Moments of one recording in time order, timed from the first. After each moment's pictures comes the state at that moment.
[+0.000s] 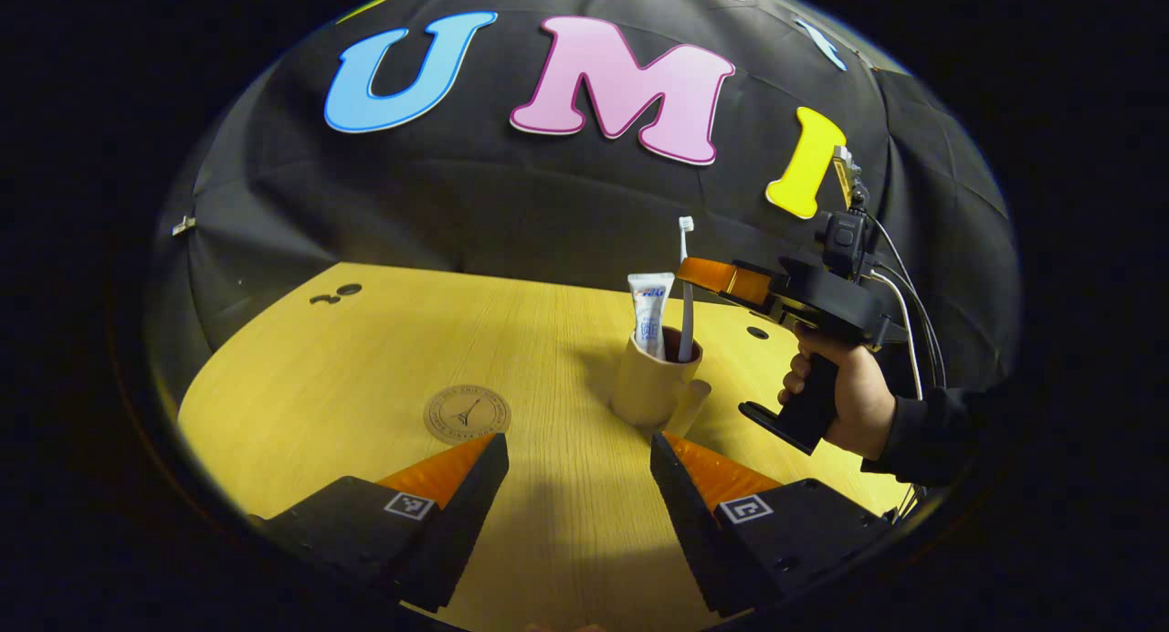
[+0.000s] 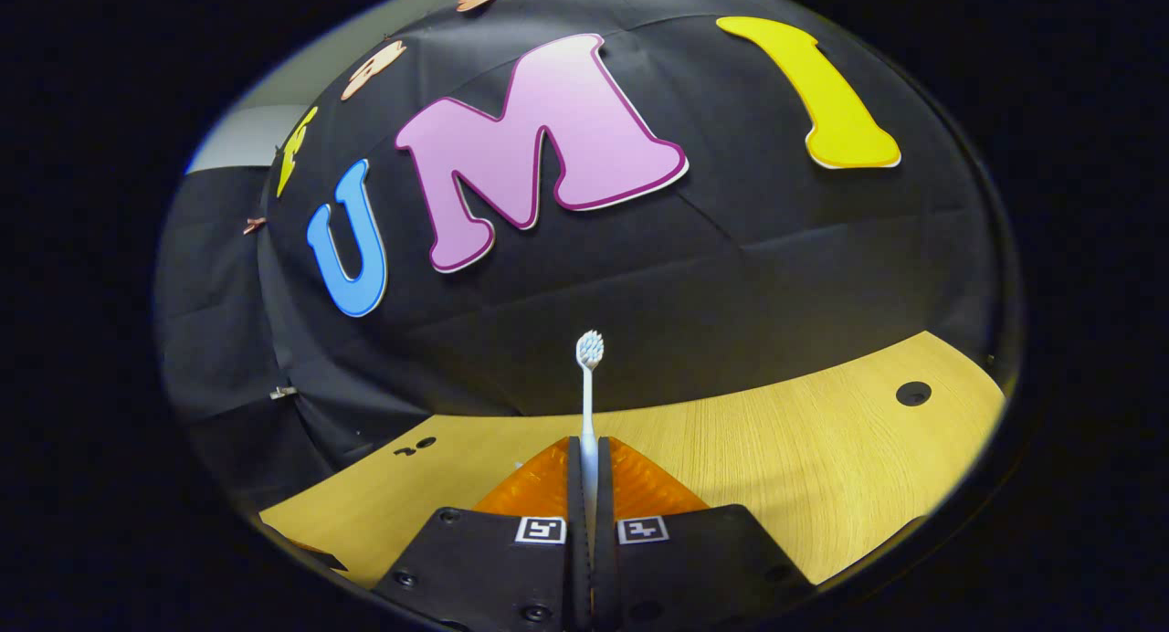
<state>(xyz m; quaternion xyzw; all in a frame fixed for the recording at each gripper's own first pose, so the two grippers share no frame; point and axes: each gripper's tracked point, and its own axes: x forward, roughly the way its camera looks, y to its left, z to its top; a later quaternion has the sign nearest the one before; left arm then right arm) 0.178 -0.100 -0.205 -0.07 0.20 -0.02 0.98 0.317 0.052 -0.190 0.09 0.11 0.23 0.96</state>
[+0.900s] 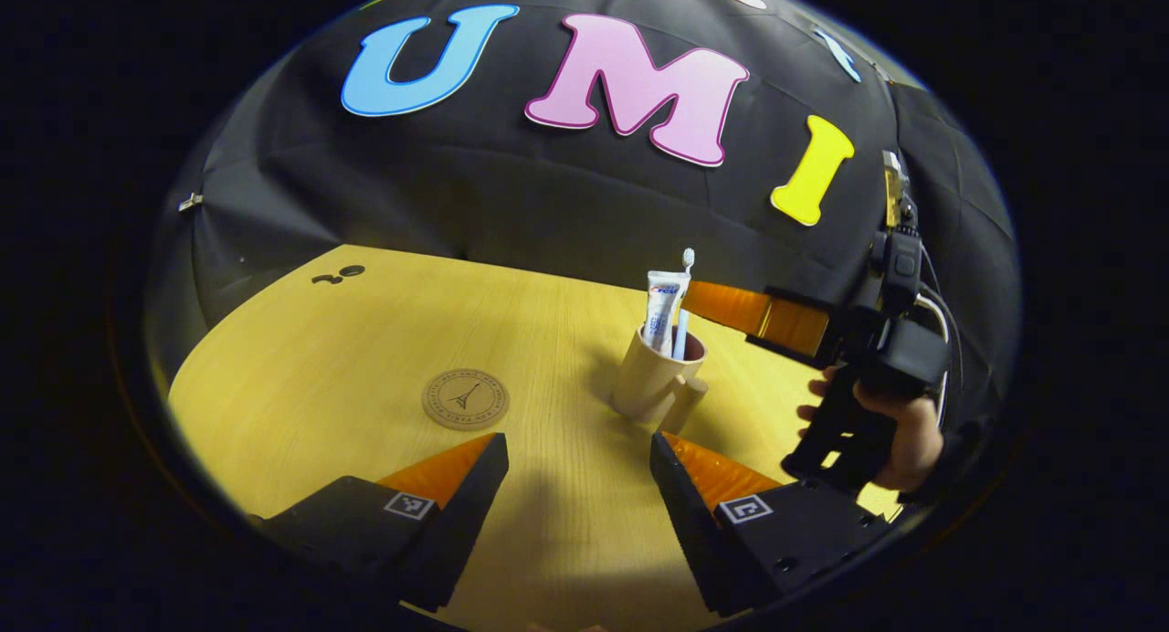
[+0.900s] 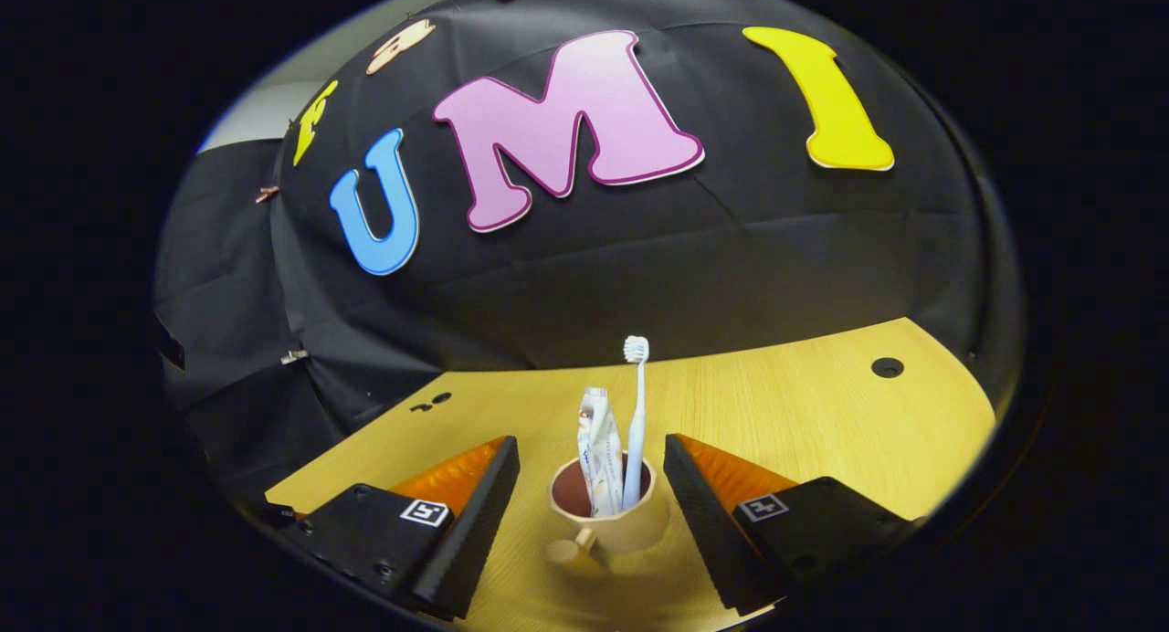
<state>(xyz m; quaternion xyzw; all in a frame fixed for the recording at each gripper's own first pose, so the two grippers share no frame) 0.164 -0.088 -0.203 -0.08 0.20 -0.01 0.98 0.234 0.045 -0.195 0.04 0.19 0.20 0.96</state>
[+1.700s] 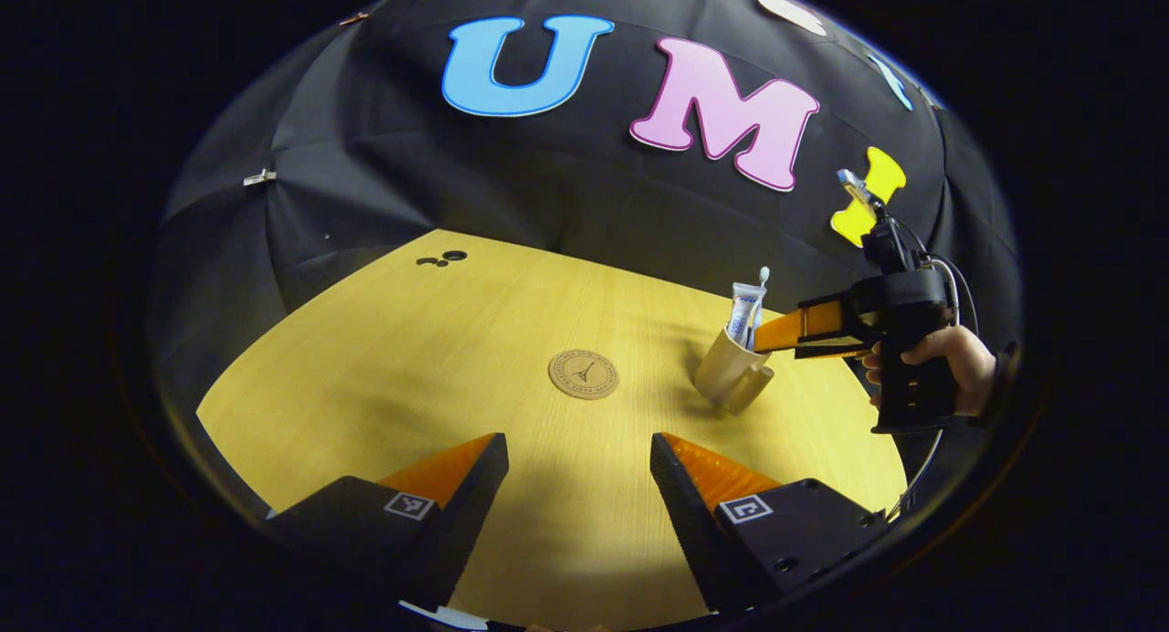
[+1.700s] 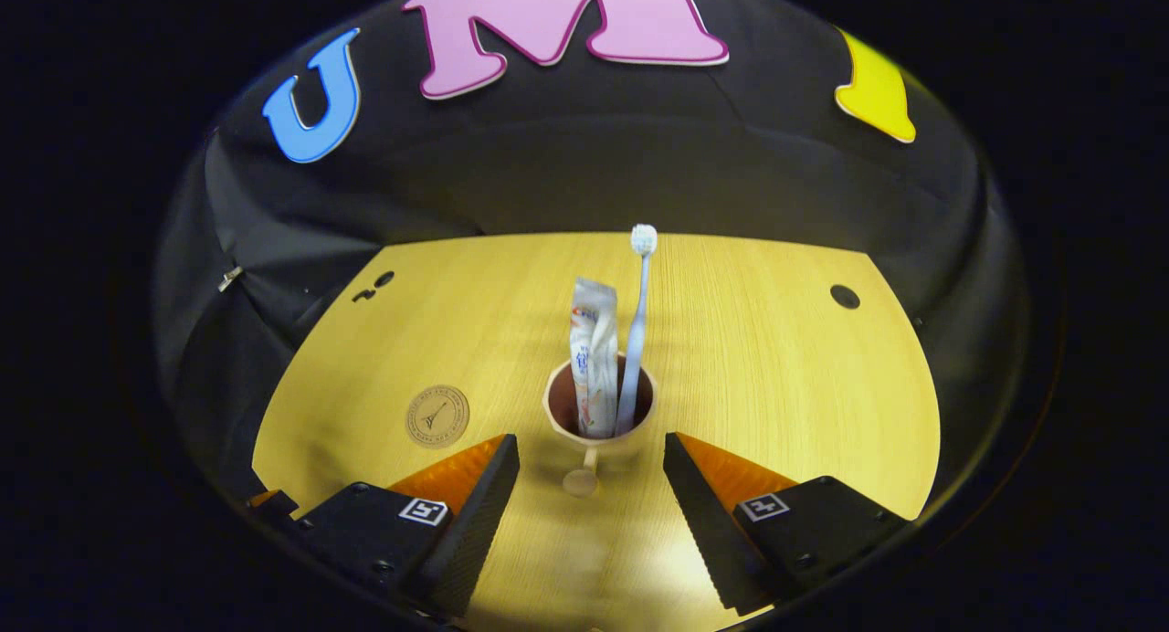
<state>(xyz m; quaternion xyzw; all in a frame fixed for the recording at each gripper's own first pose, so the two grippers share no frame) 0.077 0.002 -0.183 -0.11 0.22 0.07 0.97 0.199 0.052 -0.237 -0.04 0.43 0.11 0.89</state>
